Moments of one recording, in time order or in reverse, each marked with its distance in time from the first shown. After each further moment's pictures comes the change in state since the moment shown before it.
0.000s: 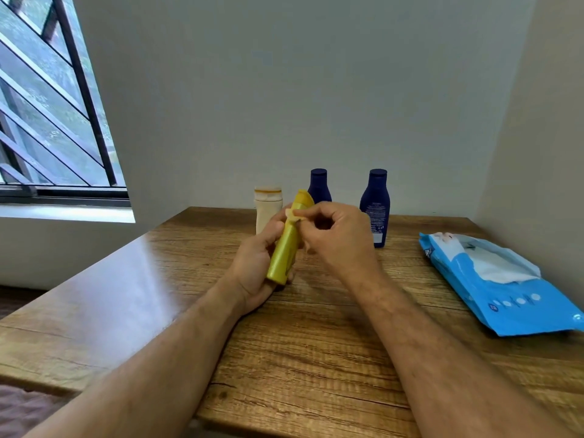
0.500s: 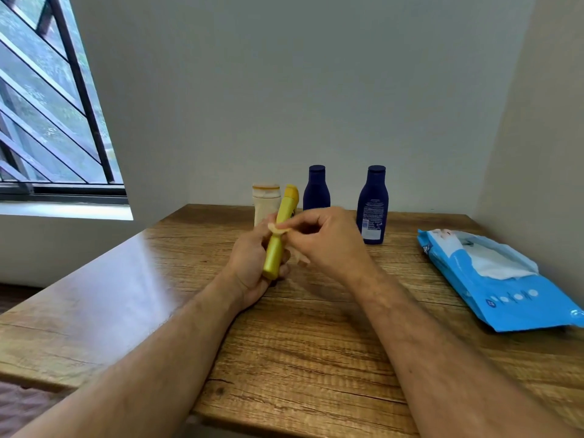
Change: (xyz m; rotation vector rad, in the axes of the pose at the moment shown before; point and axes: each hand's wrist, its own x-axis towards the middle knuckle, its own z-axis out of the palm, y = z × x) left_hand 0.004 -0.003 -0.003 -0.001 0.078 -0.005; right_hand -0.003 -0.005 0.000 0.041 -0.233 0.070
